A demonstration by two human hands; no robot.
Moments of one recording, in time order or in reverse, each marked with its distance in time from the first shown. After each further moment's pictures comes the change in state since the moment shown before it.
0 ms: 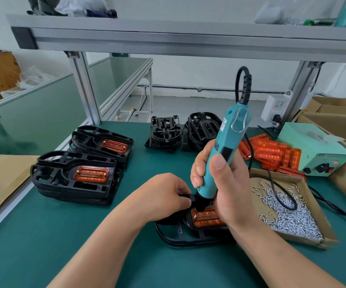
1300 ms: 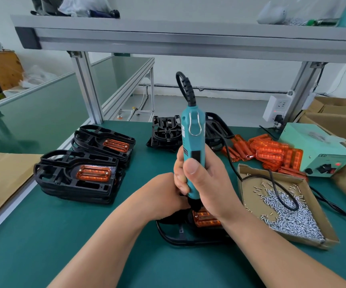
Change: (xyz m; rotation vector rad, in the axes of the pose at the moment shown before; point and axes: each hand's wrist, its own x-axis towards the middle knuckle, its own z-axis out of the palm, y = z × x) left_hand -0.001 0.004 0.001 -0.021 -0.004 -0.004; right_hand 0.009 0.005 0.017 -0.025 -0.246 0.134
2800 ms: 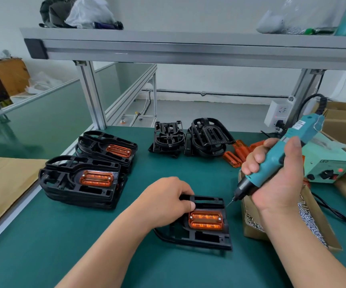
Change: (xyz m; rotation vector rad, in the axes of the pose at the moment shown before) left_hand 0.000 -0.006 0.002 0.101 0.070 0.008; right_hand -0.013 -0.019 -0.092 0.338 0.624 -0.110
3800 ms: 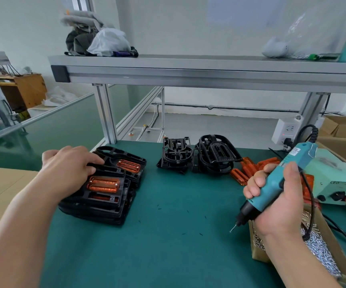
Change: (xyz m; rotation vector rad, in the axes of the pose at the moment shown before) left_hand -0.044 -0.128 -0.159 0.536 0.442 -0.396; right_hand -0.004 0.008 0.004 0.041 -0.001 0.069
